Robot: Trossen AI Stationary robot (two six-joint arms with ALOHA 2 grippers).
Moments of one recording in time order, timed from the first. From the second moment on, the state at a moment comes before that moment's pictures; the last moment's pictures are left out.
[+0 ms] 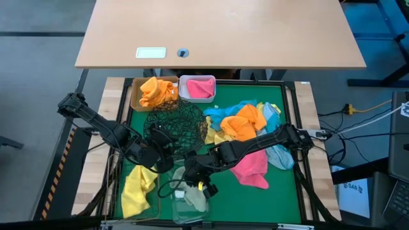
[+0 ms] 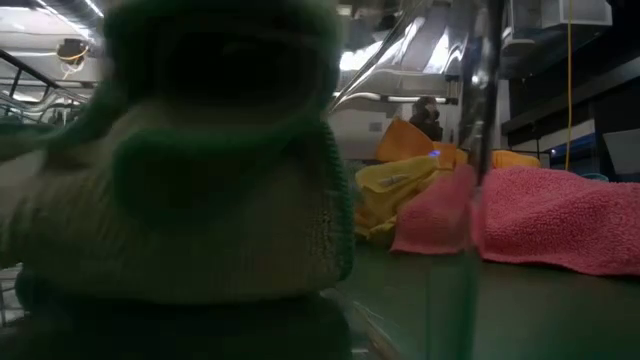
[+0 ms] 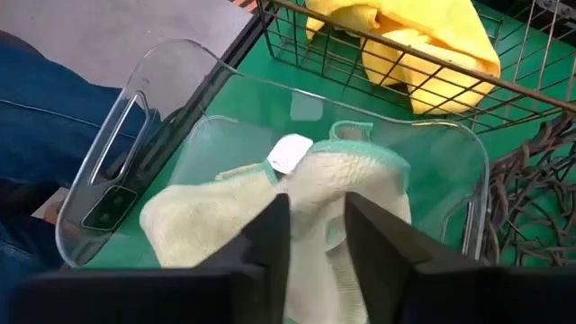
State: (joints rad) left arm -0.52 1.31 1.25 -0.83 -0.69 -0.75; right arm 0.35 2.21 2.24 -0.93 -0.15 -0.19
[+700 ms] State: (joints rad) left arm -0.52 1.31 1.25 -0.83 -0.69 -0.75; right arm 0.35 1.96 2.32 -1.37 0.02 -0.11
